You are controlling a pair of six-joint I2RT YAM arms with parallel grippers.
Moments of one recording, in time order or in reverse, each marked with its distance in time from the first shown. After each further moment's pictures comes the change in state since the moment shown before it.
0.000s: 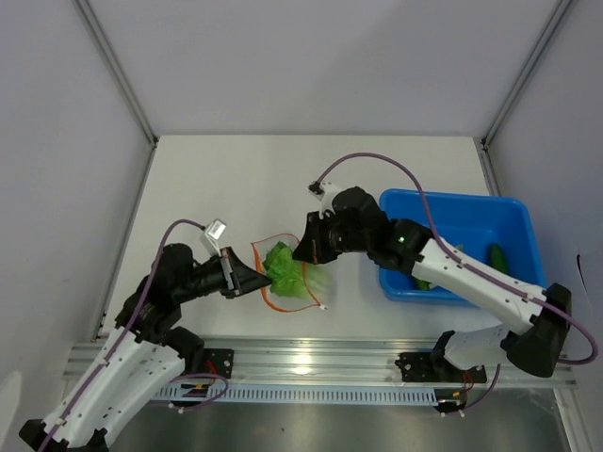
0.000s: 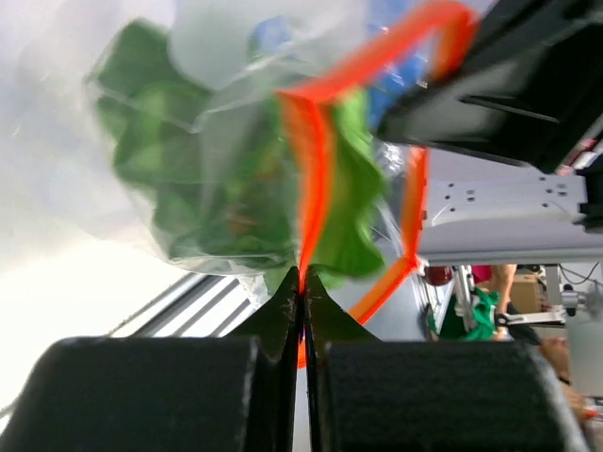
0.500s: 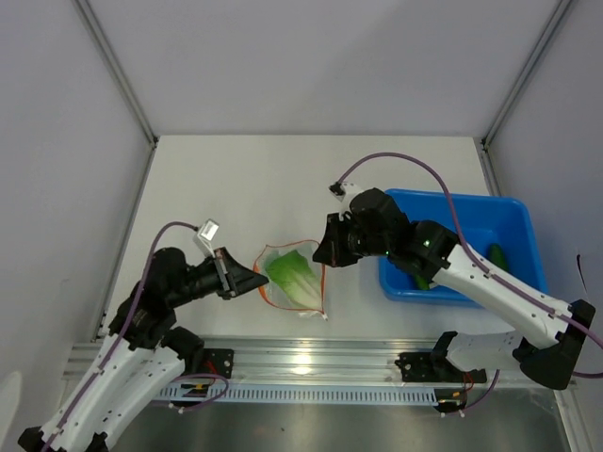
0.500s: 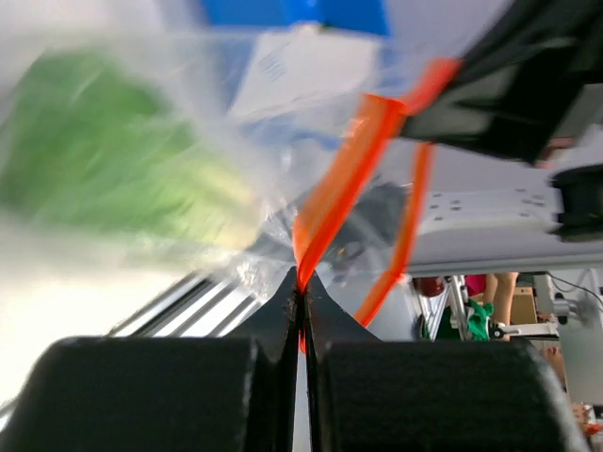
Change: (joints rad) left arm 0.000 -0.039 0.035 -0.016 -0.020 -0.027; right arm -0.021 -0.063 0.037 -0.239 0.101 0.022
